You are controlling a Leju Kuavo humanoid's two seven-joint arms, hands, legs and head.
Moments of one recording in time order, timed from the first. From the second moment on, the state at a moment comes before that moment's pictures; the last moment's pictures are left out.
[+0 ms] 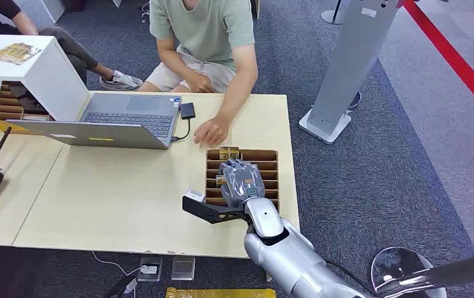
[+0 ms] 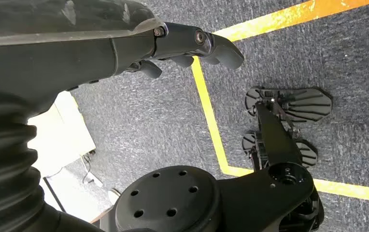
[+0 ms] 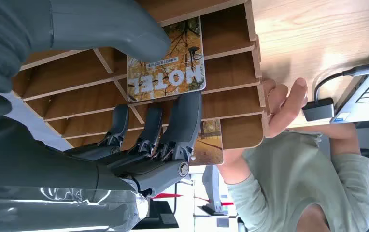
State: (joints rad) left arm -0.09 0.22 -1.04 -0.41 1.15 -0.07 0.22; right arm -0.68 0.24 0.97 -0.62 0.98 -0.28 0.28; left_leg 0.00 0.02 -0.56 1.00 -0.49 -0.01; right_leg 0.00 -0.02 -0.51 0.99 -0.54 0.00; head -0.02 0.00
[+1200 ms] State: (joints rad) left arm -0.09 0.22 -1.04 -0.41 1.13 -0.06 0.21; right arm -0.69 0.23 0.92 -0.62 1.02 -0.31 0.30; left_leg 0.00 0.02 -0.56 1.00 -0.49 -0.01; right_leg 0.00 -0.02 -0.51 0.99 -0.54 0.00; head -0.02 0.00
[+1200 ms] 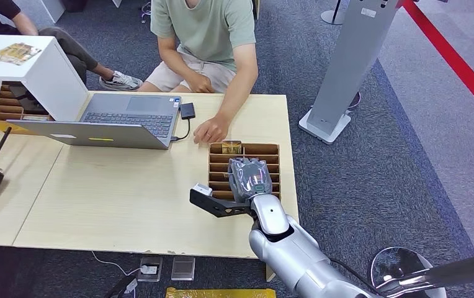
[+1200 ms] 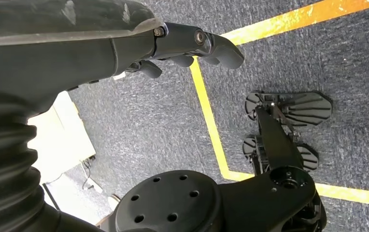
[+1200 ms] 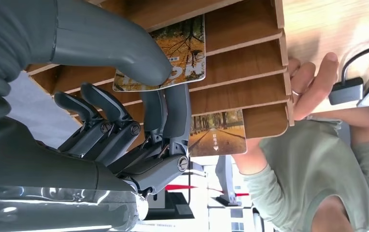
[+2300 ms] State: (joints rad) left arm -0.09 0.23 -1.05 -0.41 1.10 -0.10 0.19; right arm -0.69 0.06 0.74 -1.33 1.09 -0.32 0.26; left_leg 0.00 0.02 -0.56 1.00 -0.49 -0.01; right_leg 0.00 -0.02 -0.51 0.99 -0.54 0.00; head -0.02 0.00
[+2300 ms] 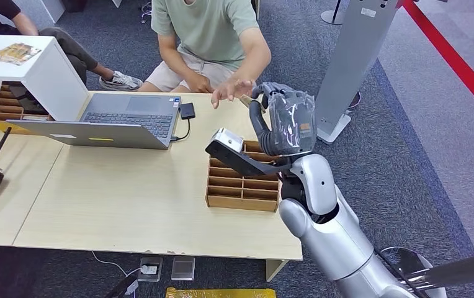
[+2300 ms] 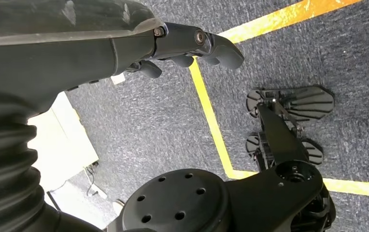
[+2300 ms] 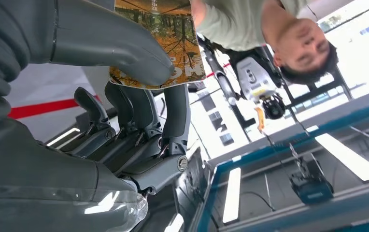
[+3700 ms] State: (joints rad) left arm -0.09 0.23 -1.08 -0.41 0.98 -0.14 0.15; right arm -0.72 0.08 0.76 -1.31 1.15 -0.25 0.21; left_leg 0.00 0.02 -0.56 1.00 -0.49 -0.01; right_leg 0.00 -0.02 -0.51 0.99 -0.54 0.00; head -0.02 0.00
